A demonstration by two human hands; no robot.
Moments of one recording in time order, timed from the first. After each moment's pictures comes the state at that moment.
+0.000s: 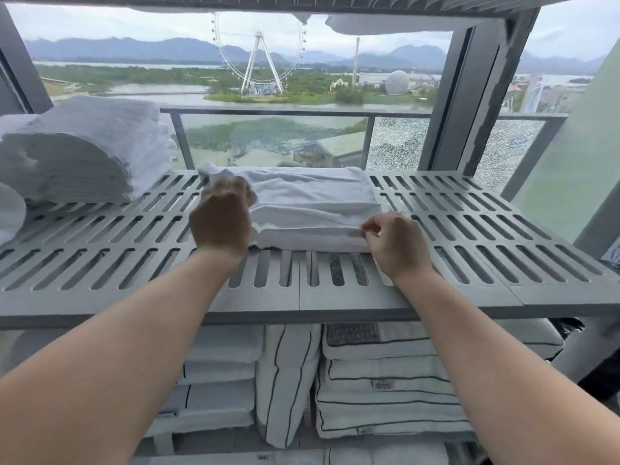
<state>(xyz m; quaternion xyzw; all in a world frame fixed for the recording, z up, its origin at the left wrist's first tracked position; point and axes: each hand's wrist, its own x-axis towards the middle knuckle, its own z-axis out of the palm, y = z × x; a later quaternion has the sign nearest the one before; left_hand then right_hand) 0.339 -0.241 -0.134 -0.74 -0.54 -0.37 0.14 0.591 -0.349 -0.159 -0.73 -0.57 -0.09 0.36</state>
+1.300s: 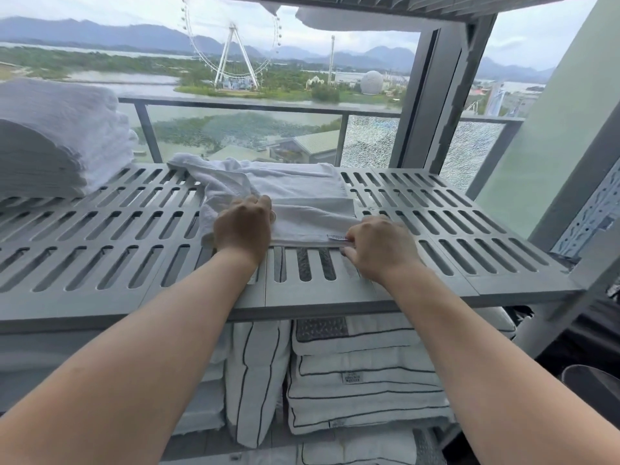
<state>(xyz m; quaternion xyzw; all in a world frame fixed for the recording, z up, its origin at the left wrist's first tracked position) 0.412 -0.245 -0.163 -0.81 -0.50 -0.27 0.14 0.603 -0.378 -0.146 -0.77 -0.61 -0.15 0.09</state>
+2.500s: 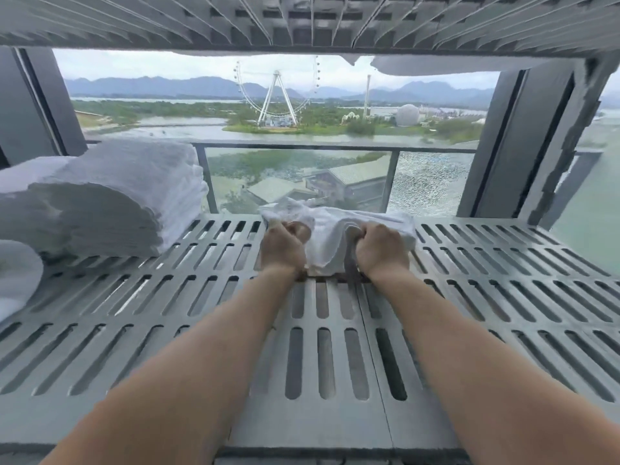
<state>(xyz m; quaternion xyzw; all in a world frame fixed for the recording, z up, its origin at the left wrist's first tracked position) 0.373 -0.108 -0.140 -0.64 -0.57 -0.46 -0.24 0.533 -0.162 -0.135 -0.80 -0.52 -0.04 0.31</state>
